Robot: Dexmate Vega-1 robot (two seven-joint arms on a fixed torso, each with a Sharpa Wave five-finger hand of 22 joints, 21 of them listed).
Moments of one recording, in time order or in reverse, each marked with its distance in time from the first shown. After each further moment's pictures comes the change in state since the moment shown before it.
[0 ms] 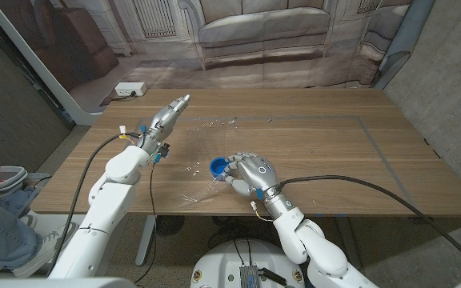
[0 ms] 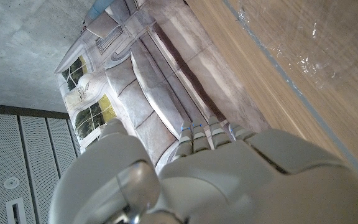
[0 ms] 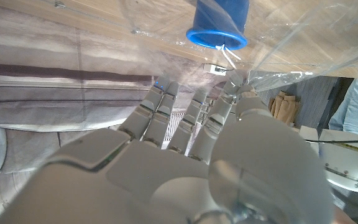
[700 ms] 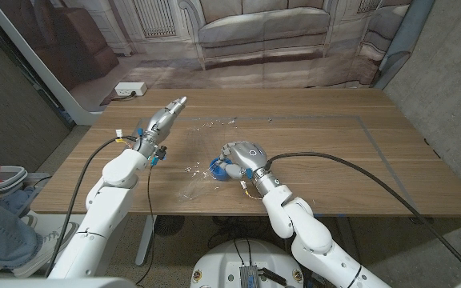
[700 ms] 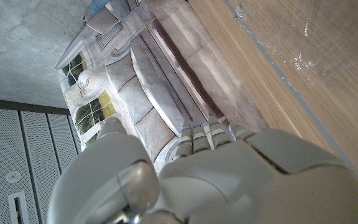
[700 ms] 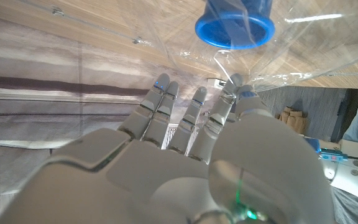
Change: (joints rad) left arm 0.011 0.000 -0.013 0.018 -0.019 -0.026 -0.004; left_hand 0.012 -0.012 0.000 -0.008 0.000 0.004 -0.004 0.000 0.000 0.000 0.000 0.000 0.000 -0.004 -0.004 0.000 0.000 -0.004 0.004 0.000 0.000; right arm 0.108 0.082 -0.022 0.003 -0.015 -0.078 0.236; right_hand 0.000 0.000 0.000 0.000 -0.008 0.000 0.000 -0.004 0.000 0.000 0.000 0.000 0.000 0.000 0.000 0.000 0.000 -0.020 0.020 -0.004 0.000
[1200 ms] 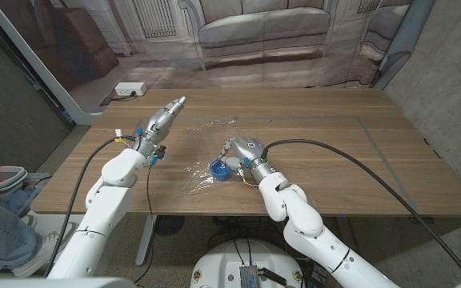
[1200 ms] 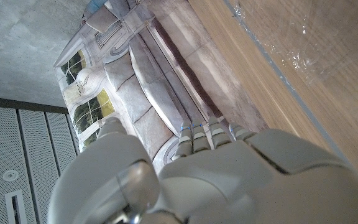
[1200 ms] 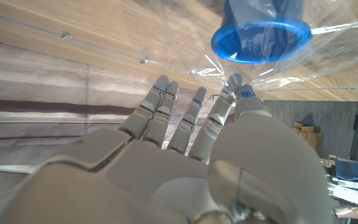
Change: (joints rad) left arm -0.012 0.001 -0.003 0.021 -0.009 -0.001 -0.009; left_hand 0.000 0.000 0.000 0.000 0.000 0.004 0.004 0.000 0.000 0.000 0.000 0.000 0.000 0.000 0.000 0.000 0.000 0.000 0.000 0.000 0.000; right arm 0.086 0.050 -0.013 0.053 0.030 -0.066 0.132; right_hand 0.006 0.006 0.004 -0.004 -0.008 0.000 0.000 -0.004 0.001 -0.006 0.006 -0.007 0.000 0.000 0.000 0.000 0.000 -0.019 0.012 -0.005 0.000
